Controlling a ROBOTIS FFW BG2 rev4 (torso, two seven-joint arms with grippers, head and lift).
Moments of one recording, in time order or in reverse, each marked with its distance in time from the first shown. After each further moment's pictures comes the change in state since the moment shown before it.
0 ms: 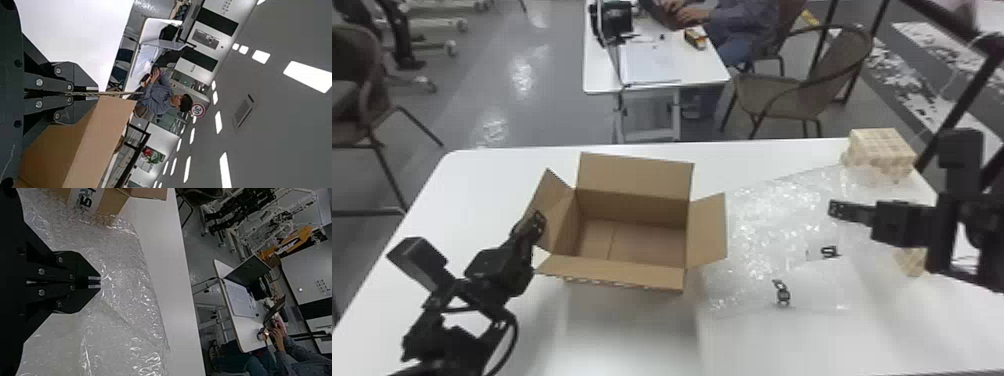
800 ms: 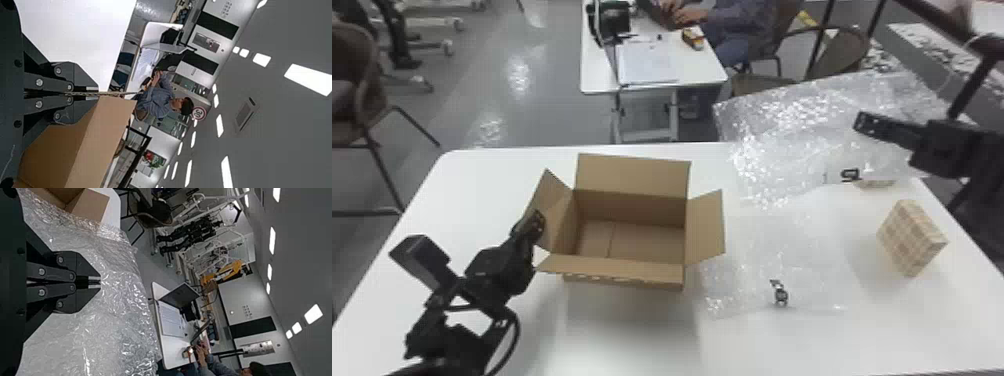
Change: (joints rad) left arm -0.010 0.000 -0.015 0.010 -0.009 -0.002 0.031; right arm -0.080 -0.007 -0.091 -0.177 -0.189 -0.030 -0.001
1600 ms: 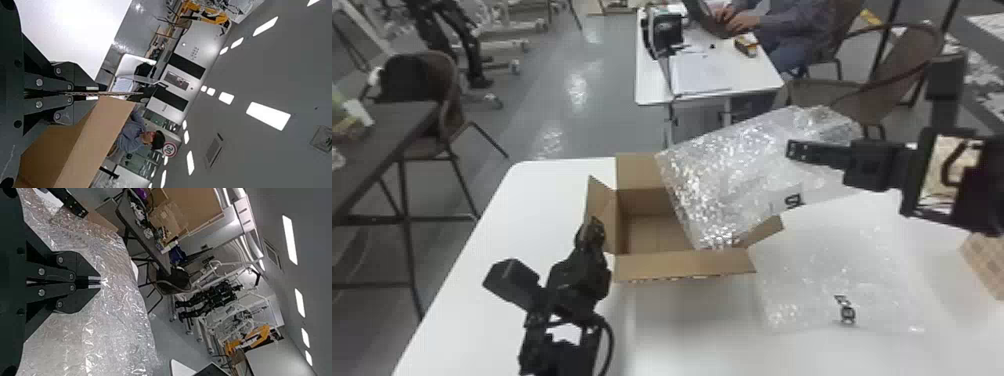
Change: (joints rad) left arm 0.055 0.007 -0.197 0.018 0.037 -0.326 0.363; right arm -0.129 0.026 0.341 0.348 -0.115 -0.150 0.022
